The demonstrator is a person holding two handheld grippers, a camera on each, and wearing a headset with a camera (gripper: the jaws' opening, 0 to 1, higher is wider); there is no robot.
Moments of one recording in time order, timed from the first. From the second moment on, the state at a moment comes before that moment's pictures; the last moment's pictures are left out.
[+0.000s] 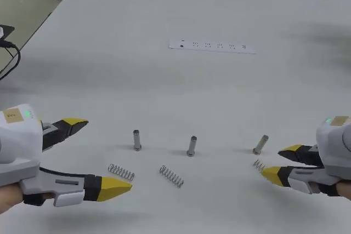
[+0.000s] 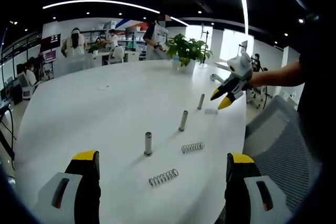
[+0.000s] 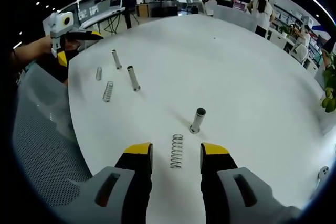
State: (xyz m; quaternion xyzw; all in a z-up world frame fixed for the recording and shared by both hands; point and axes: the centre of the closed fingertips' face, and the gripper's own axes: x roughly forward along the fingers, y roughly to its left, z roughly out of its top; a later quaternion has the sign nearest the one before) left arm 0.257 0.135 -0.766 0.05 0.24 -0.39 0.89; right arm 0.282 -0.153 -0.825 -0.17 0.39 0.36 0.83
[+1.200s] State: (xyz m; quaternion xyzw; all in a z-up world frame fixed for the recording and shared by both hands) left arm 0.252 0.135 -0.767 0.05 0.24 -0.39 0.89; right arm 0.274 -0.154 -0.852 -0.21 0.43 0.36 0.80
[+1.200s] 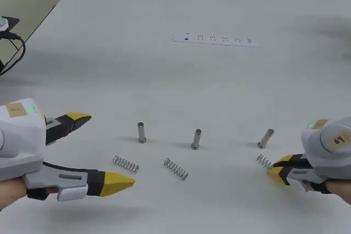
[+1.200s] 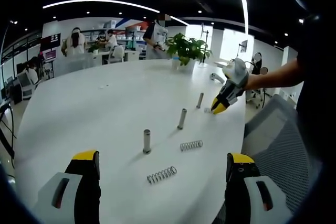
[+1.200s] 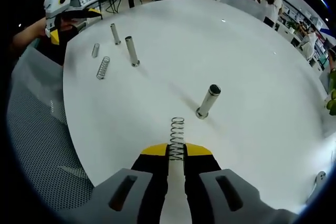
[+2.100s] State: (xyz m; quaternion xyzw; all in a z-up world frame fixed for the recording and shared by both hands) left arm 0.242 0.097 -0.736 0.04 0.20 -0.44 0.87; right arm 0.263 -0.121 -0.789 -0.24 0.37 0.42 0.80
